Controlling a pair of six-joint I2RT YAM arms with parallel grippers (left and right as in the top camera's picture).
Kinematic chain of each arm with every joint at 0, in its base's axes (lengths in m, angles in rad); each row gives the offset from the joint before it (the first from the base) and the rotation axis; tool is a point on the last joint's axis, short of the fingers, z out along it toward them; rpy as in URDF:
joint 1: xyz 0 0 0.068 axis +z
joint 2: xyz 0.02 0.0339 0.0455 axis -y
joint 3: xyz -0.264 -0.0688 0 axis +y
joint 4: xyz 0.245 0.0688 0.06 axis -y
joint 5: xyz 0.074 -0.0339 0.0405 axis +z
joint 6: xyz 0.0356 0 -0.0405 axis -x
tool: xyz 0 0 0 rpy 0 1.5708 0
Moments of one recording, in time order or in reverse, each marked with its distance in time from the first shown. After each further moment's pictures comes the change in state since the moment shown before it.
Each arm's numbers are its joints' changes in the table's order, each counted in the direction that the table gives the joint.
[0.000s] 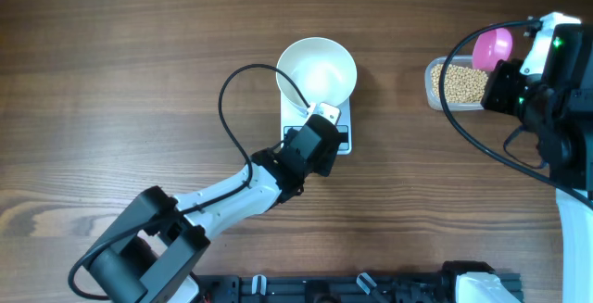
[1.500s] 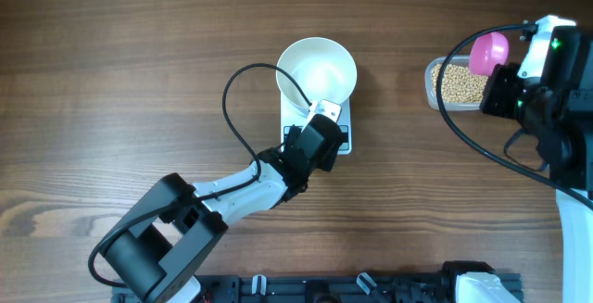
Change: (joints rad) left arm 0.000 -0.078 0.000 0.112 0.056 -0.003; right arm 0.000 0.000 0.000 -0.029 0.011 0.026
